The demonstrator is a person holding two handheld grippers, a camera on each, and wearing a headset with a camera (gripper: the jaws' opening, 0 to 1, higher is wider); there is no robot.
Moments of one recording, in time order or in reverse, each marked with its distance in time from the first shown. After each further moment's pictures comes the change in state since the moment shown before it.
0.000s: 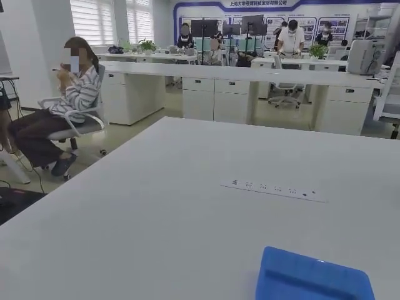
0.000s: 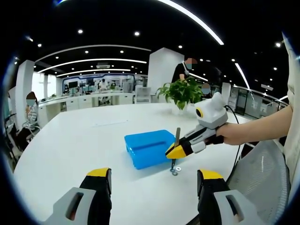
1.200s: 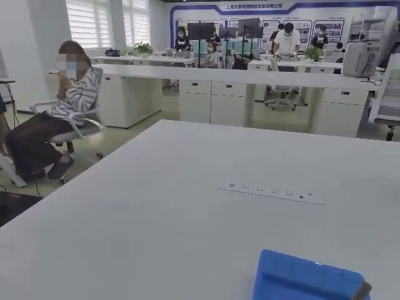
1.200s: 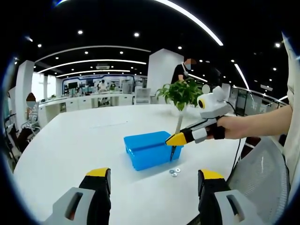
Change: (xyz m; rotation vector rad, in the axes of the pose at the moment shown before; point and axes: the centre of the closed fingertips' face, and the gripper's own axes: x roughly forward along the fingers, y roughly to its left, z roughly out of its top) left arm -0.001 -0.002 0.002 0.001 -0.010 -0.004; right arm -0.017 -0.006 0.031 0.124 -0.125 -0.005
